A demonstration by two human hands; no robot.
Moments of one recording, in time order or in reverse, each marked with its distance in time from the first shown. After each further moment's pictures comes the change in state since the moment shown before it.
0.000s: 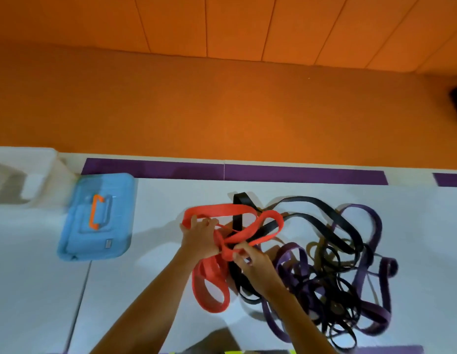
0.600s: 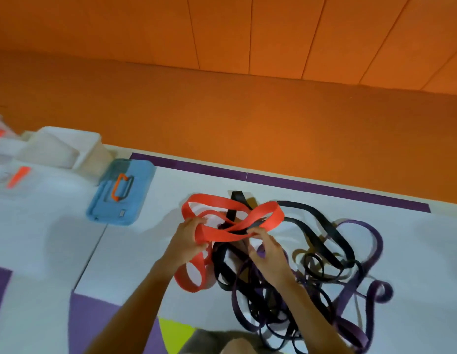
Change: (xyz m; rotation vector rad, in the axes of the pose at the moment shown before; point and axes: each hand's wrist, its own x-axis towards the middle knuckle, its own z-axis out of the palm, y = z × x) left_hand -0.099 0.053 0.009 -0.478 0.335 -0.105; right_hand -0.031 0.050 -0.096 -0.012 0.015 -0.210
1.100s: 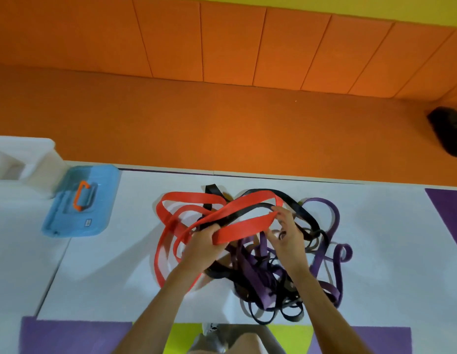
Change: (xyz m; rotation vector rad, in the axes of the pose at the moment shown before) left_hand -0.042 0.061 0.043 -0.166 -0.053 0.237; right_hand -0.059 -0.003 -0.051 0.072 0.441 0.109
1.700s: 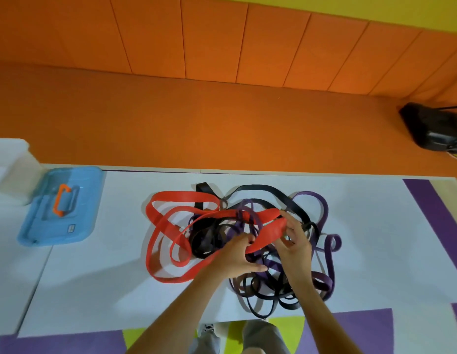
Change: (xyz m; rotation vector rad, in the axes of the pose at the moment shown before) left_hand 0.015 0.012 0.079 -0.032 -0.425 0.138; right_hand -0.042 -0.011 -0.006 0.158 0.220 0.084
